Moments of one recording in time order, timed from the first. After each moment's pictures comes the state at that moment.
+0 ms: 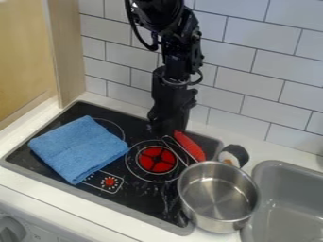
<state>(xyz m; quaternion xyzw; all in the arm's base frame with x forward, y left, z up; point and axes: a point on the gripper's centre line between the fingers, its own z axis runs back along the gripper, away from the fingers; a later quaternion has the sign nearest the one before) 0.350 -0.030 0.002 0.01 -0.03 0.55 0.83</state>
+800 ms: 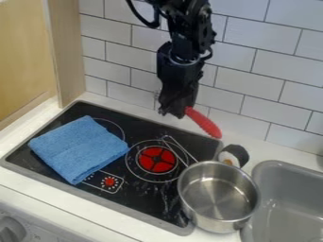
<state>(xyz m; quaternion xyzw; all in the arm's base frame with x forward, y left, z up) 0.355 -0.038 0.044 -0.05 -0.12 0.61 0.78</state>
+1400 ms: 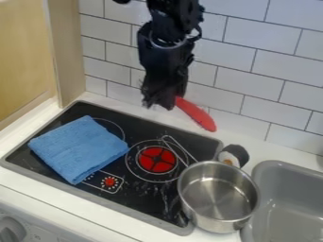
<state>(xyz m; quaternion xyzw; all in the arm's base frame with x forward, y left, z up) 0.307 -0.034 0.080 -0.07 -0.14 0.61 0.78</state>
